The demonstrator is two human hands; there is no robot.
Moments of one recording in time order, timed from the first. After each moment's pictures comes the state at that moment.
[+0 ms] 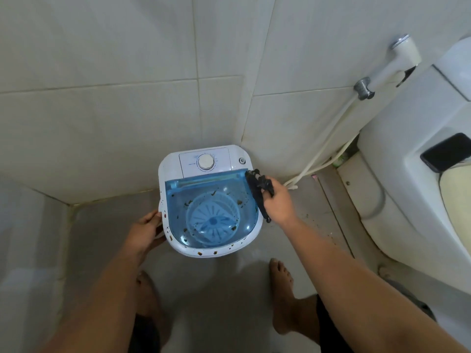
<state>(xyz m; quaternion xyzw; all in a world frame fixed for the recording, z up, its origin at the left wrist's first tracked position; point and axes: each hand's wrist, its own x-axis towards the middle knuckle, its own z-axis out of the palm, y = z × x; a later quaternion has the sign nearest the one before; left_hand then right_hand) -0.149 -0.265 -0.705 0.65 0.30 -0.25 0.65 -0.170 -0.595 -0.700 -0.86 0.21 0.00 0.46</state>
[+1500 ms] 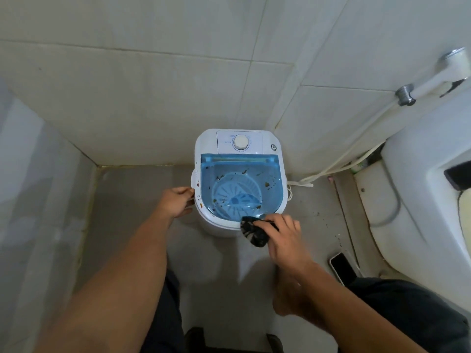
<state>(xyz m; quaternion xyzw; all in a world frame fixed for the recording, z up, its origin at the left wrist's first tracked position) -0.160 -0.248 -0.712 0.67 0.28 -0.28 0.63 -0.305 -0.533 -0.695 -0.98 -0.11 0.01 0.15</state>
